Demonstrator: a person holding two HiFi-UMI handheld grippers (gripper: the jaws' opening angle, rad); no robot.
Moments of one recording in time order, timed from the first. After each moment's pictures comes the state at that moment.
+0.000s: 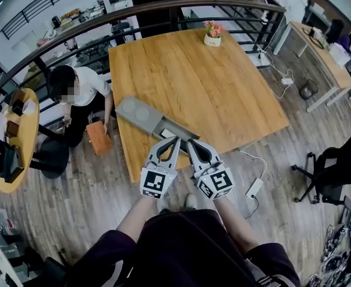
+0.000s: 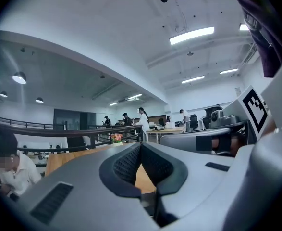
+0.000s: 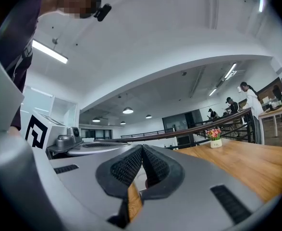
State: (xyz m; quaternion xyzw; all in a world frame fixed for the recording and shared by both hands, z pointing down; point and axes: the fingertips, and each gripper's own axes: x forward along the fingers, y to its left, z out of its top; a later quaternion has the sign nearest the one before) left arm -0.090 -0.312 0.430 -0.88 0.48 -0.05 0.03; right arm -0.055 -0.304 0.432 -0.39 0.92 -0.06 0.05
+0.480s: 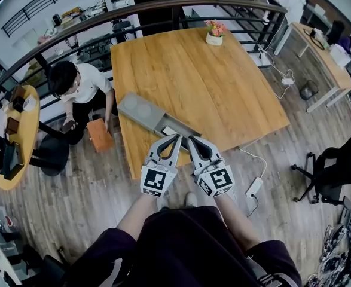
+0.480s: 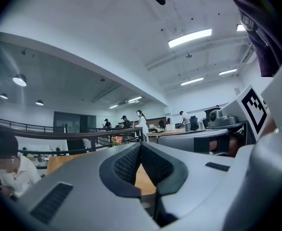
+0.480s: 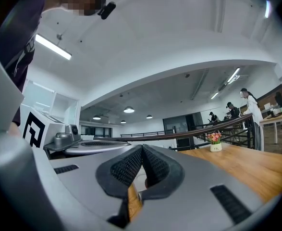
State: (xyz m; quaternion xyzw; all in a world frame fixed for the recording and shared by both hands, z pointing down) left arm -0.095 -0.304 0.424 -0.88 0.48 -0.04 0.04; right arm -0.062 -0.300 0.426 -0.39 0.92 -0.03 0.04
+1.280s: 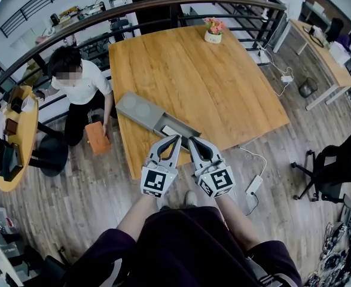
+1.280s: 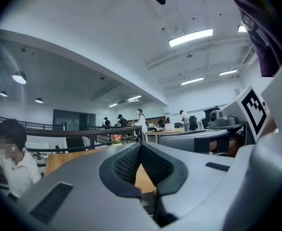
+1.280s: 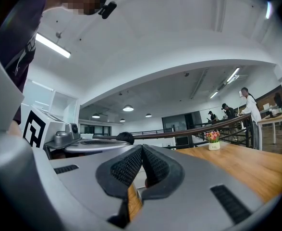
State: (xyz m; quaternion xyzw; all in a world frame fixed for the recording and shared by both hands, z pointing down) left arm -0.094 -0.304 0.434 -0.88 0.48 -0.04 0.03; right arm -0.059 -0.299 0.437 -0.40 0.92 -0.03 0.03
